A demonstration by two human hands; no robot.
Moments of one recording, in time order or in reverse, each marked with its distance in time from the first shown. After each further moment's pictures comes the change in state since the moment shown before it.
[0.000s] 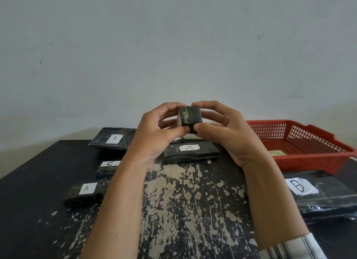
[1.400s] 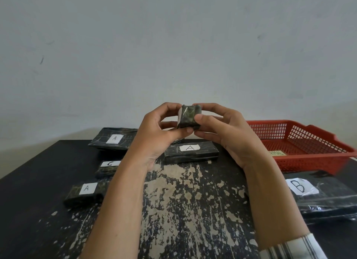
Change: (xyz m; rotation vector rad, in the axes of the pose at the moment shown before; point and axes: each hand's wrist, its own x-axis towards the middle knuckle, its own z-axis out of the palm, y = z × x) left_hand 0.001 -0.001 0.000 0.010 -0.019 -0.019; right_hand 0.000 -0.007 0.005 0.048 0.040 0.081
